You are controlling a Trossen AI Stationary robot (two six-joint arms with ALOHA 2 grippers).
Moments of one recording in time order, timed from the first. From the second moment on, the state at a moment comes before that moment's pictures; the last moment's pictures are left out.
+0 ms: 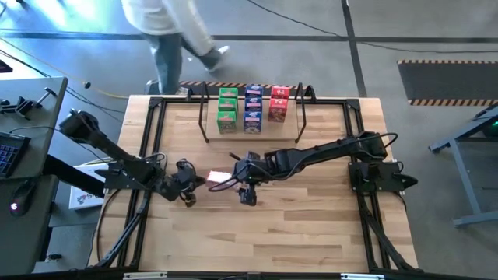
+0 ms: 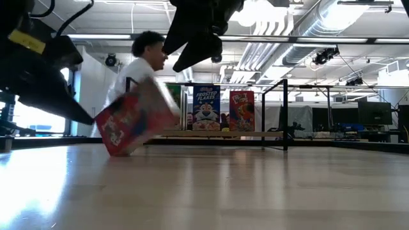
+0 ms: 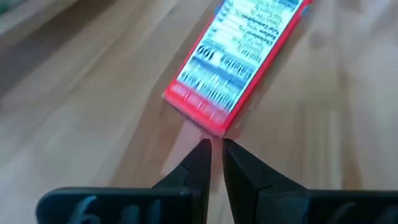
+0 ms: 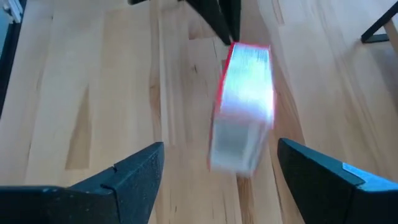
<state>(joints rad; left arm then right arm) -0.56 1.08 0.21 0.08 -0.66 -0.65 0.16 1.94 1.63 -0.56 0.08 0.22</state>
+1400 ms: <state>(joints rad) -0.35 1.56 0.31 0.76 -0.47 -0.28 0.11 2.10 1.63 -0.46 -0.02 0.07</state>
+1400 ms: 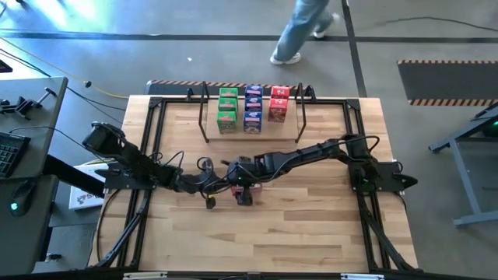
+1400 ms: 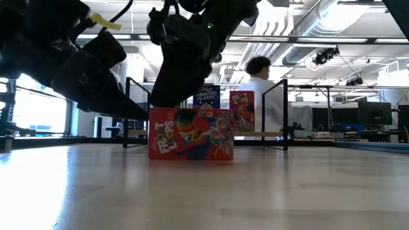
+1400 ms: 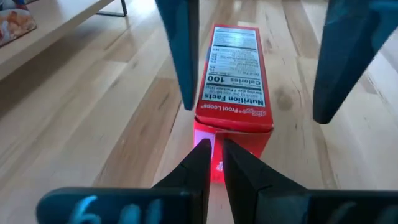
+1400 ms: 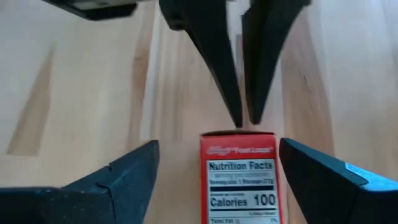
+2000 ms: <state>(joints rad) -0.37 1.47 0.27 0.77 -0.49 -0.25 0.10 2.14 1.63 -0.48 0.01 0.05</state>
